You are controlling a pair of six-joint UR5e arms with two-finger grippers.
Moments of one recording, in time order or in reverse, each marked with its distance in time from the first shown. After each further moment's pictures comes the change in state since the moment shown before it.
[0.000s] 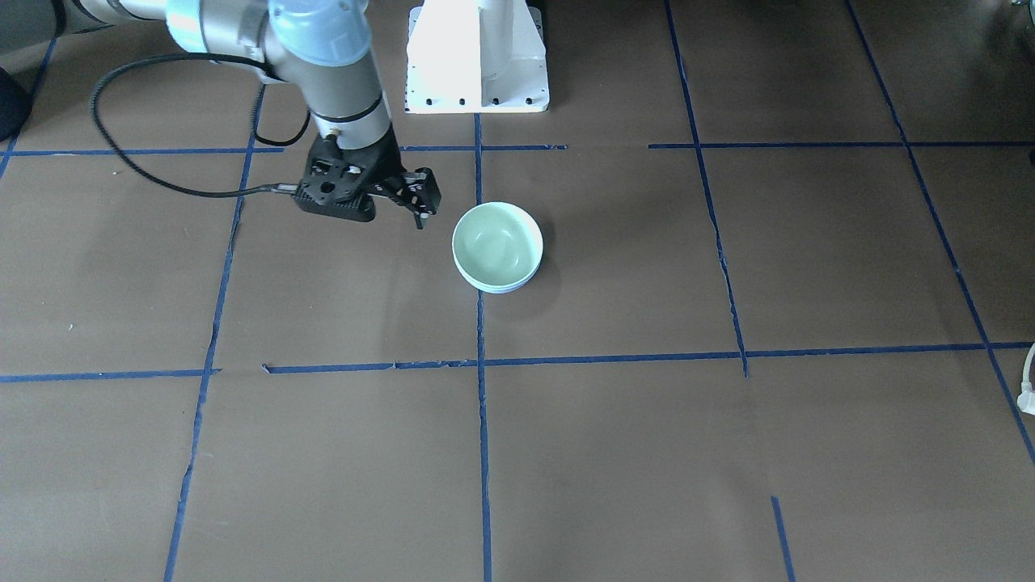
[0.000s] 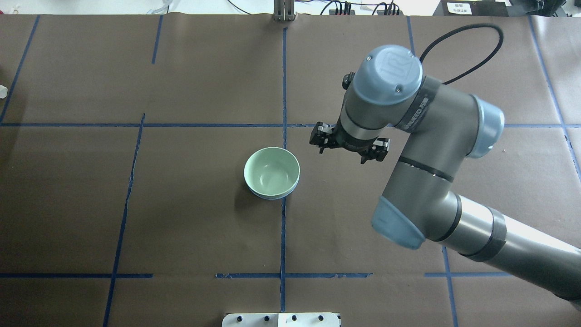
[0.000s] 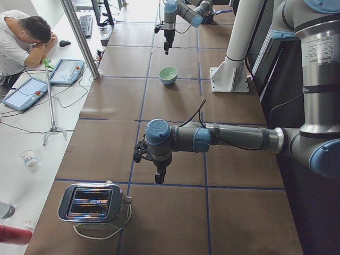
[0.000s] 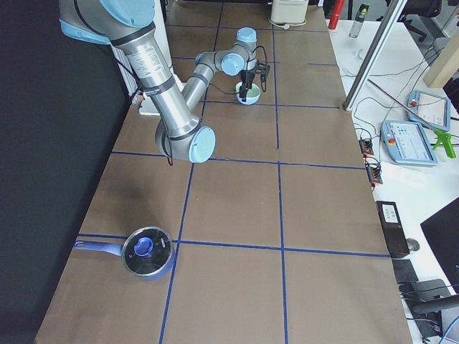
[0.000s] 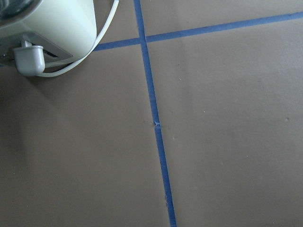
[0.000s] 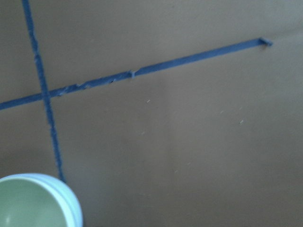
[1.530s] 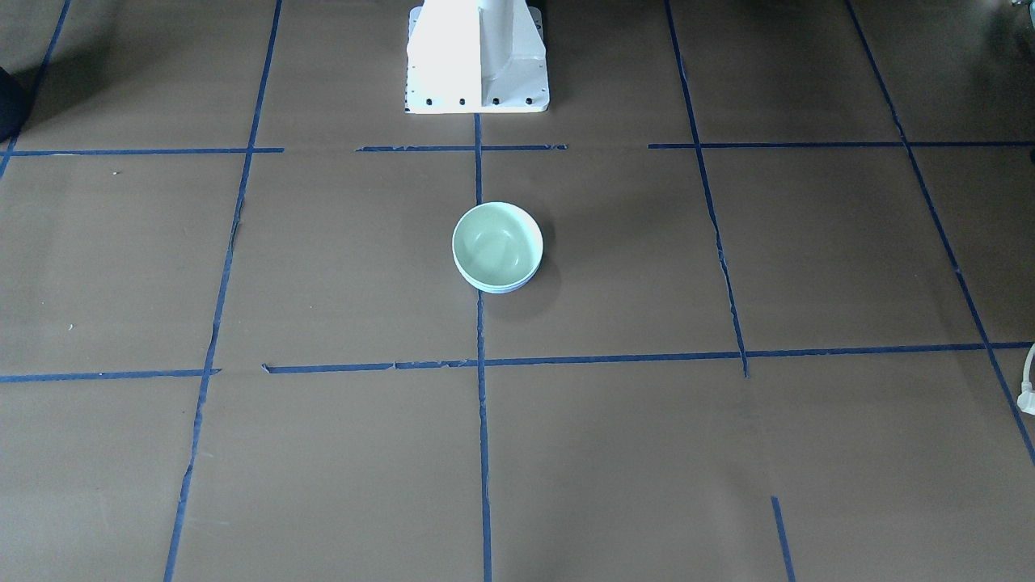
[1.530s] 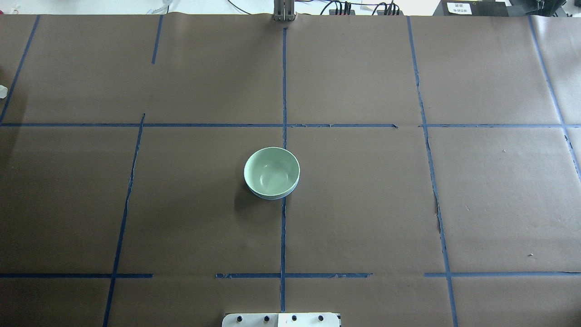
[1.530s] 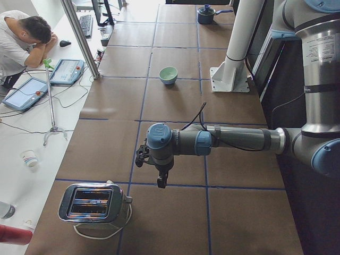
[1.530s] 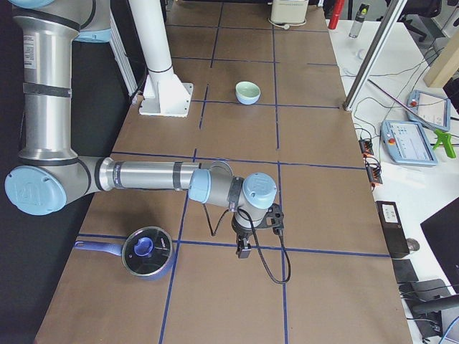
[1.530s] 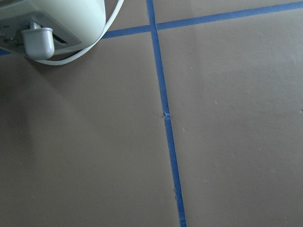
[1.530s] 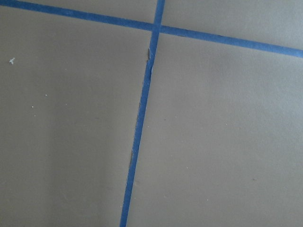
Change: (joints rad) left arm 0.000 0.018 0.026 0.001 0.014 0.009; right arm 0.875 -0.680 -0.175 -0.006 0.283 -1.521
